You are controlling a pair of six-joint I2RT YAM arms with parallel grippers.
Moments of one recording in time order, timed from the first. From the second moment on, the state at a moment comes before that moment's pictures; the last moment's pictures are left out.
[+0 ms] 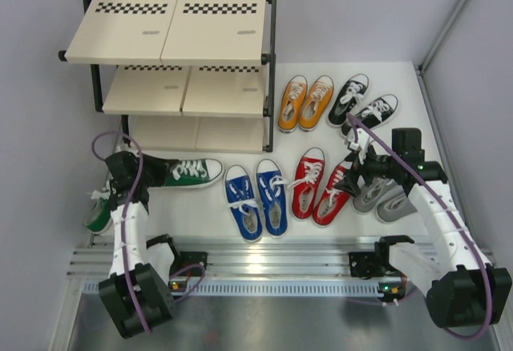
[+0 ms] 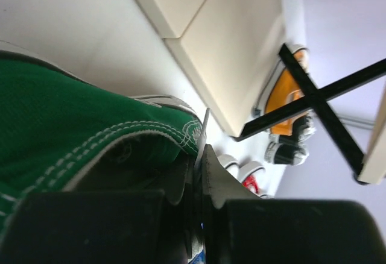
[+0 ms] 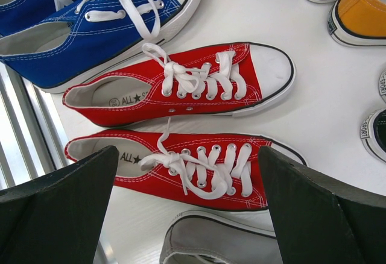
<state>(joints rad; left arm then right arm) 0.39 0.87 0.48 -0.26 0.50 -0.90 0.07 0.94 0.76 -0.70 -0.84 -0.74</state>
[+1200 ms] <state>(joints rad) 0.35 1.11 0.34 0.47 0.11 -1.55 0.07 0.97 0.76 -0.70 -0.84 -0.74</state>
